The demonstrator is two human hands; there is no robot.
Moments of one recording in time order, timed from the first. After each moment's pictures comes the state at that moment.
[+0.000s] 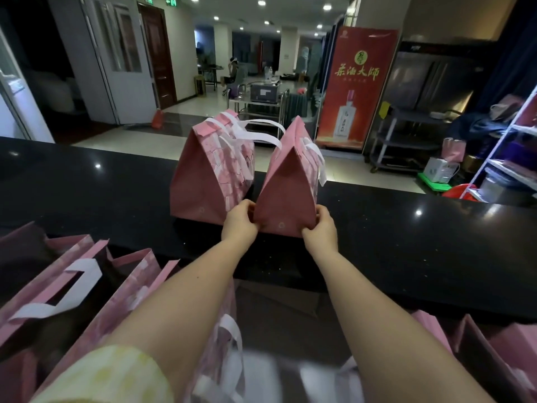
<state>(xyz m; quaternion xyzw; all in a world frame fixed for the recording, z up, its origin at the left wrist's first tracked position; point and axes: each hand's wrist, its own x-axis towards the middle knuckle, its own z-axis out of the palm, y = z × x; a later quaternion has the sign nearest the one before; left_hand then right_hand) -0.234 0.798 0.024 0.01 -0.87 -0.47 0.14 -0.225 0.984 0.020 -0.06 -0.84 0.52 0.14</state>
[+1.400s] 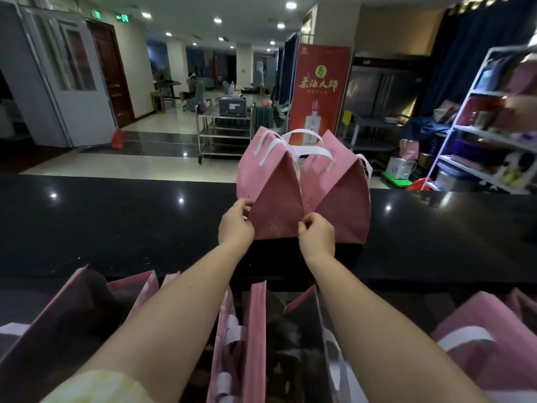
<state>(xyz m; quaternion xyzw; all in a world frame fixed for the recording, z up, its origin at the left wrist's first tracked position) -0.261 0.642 0.044 -0.05 -0.86 -0.49 0.15 -0.208 0.805 0.050 -0.17 -0.86 0.41 0.25</state>
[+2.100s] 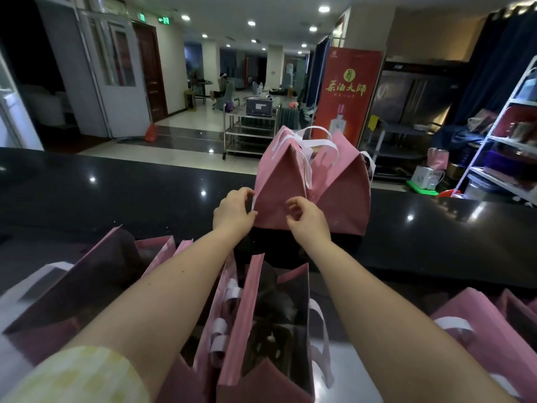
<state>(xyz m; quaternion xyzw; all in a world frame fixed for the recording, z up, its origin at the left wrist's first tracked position) -0.193 0.623 0.069 -0.04 -0.93 -0.33 0.17 -0.157 0.796 0.076 0.03 -0.90 0.40 0.19</state>
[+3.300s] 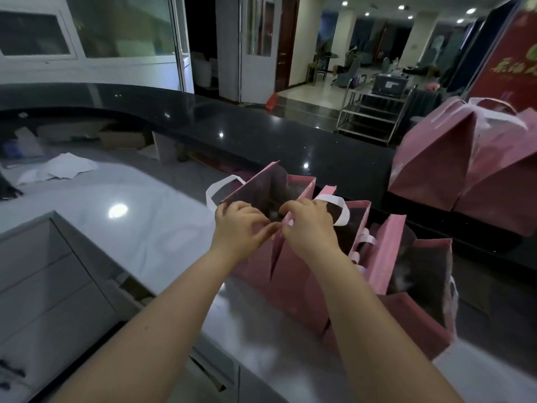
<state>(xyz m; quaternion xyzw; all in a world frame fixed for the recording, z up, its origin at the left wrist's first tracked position) 0.050 0.399 -0.021 0.04 -0.94 -0.17 0.30 0.018 0.560 0.044 0.27 -0.93 0.21 0.09</state>
